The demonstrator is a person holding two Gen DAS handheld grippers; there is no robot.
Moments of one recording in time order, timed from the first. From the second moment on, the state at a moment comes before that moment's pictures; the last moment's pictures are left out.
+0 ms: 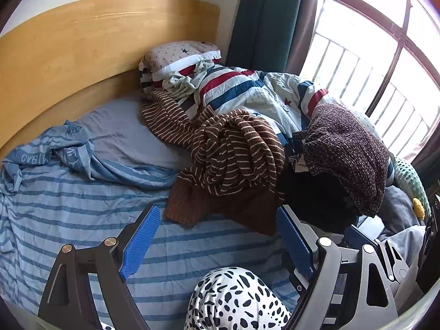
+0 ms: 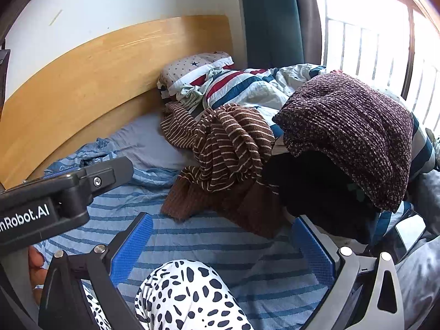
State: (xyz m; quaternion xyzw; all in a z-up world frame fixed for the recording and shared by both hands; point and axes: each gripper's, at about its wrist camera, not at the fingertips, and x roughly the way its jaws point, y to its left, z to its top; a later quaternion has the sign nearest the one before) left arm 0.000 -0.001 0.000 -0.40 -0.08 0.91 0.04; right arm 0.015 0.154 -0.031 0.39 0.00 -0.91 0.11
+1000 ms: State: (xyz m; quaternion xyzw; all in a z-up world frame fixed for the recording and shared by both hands) left arm -0.001 -0.009 -0.005 -0.41 -0.10 0.91 0.04; right arm 0.011 0.154 -0.040 0.40 0.00 -0.91 0.11
